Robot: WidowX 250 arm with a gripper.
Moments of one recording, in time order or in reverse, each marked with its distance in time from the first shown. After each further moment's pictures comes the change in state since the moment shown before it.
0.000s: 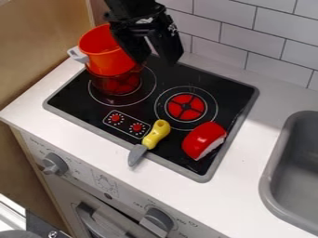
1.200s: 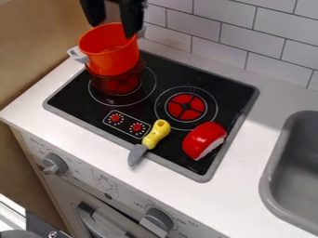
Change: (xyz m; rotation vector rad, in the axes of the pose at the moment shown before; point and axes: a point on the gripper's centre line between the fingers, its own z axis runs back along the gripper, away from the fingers) arm 0.018 0.064 0.030 0.393 0.185 0.087
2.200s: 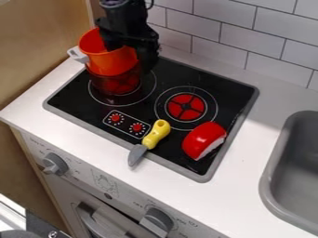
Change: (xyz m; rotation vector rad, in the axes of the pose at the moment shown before) arm 0.012 -0.013 -0.063 -0.022 -0.139 -0.005
